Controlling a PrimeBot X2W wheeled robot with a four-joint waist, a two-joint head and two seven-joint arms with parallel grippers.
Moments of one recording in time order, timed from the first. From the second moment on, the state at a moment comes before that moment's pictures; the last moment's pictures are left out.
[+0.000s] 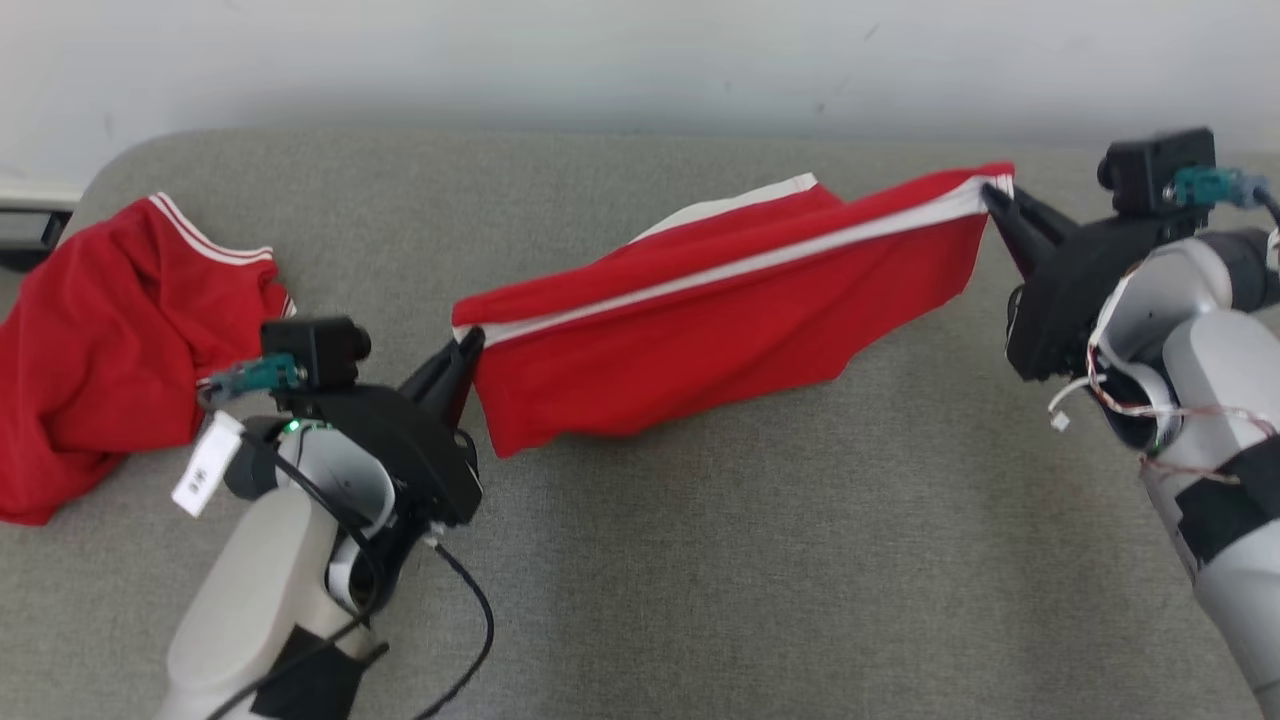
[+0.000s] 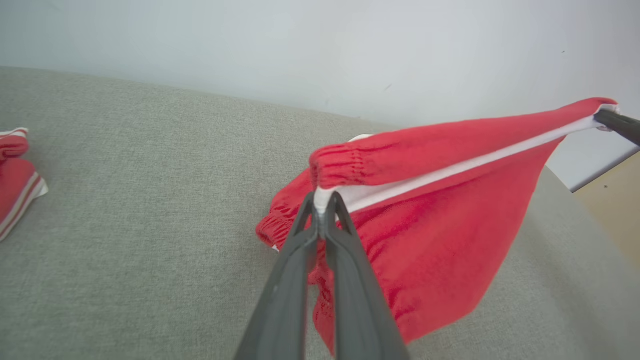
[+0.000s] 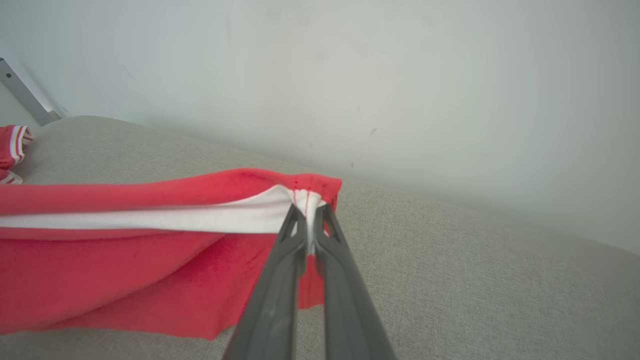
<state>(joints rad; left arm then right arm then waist) -0.60 0.09 -0.35 0.53 -0.50 -0.12 0.15 -0.76 -0.32 0.30 0.54 0.48 0.10 0.23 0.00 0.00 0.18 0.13</state>
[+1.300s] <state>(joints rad) -0.91 0.04 -0.49 0.82 -0.61 -0.12 -0.08 -1.15 -0.22 0.40 1.05 0.39 0.12 -0.02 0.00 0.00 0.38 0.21</state>
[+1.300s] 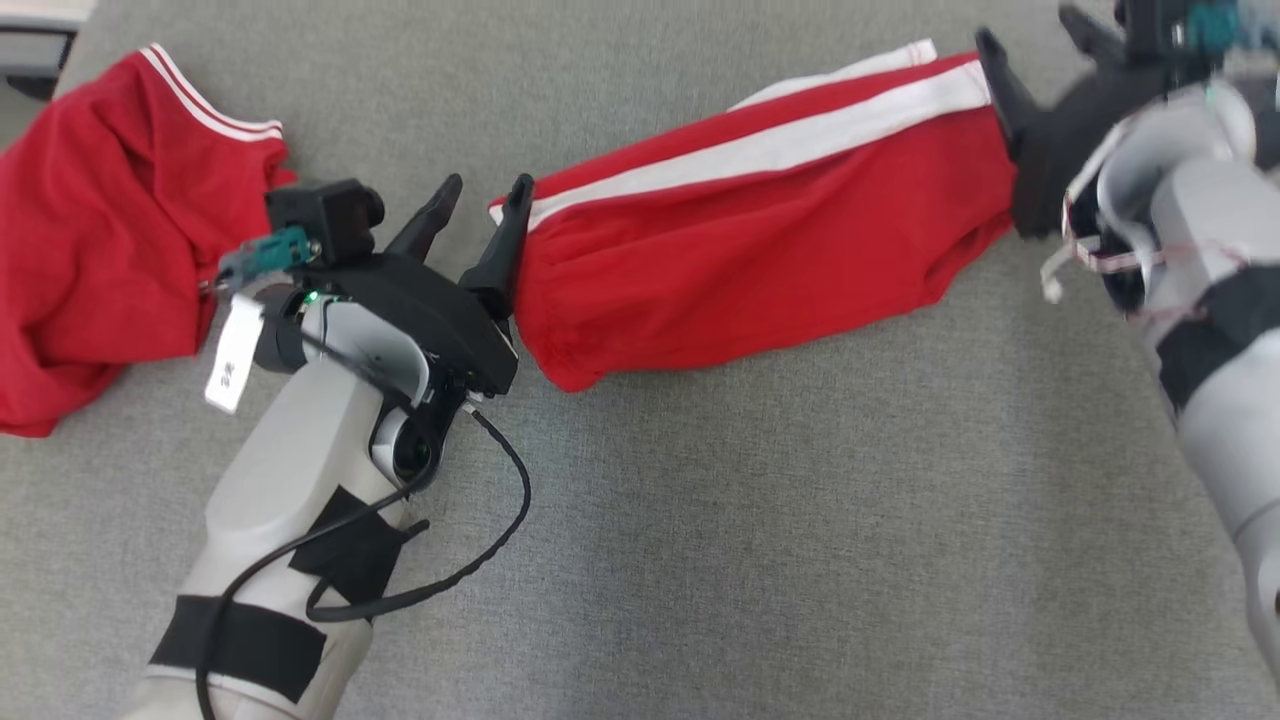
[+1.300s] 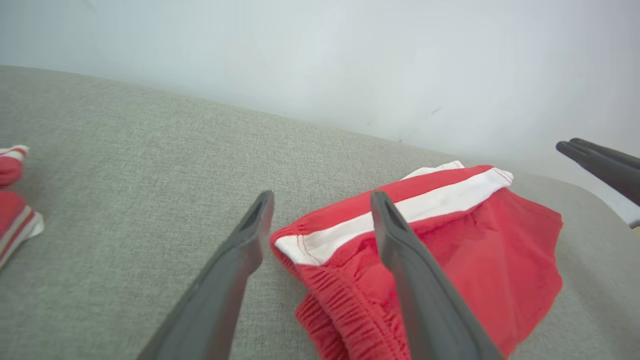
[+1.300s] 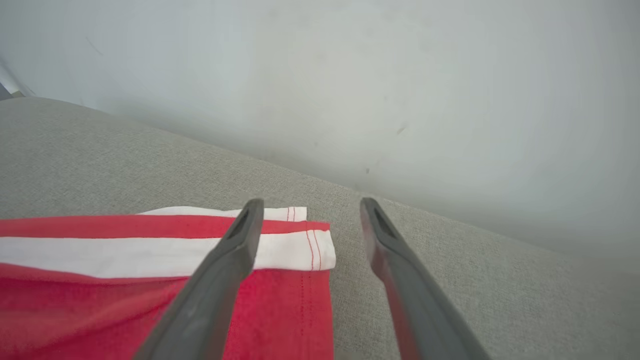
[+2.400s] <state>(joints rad) -0.75 0.03 -0.62 0.87 -0.57 -0.12 -0.17 -0.98 -0.18 0.44 1.17 0.41 0.12 -0.10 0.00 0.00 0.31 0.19</state>
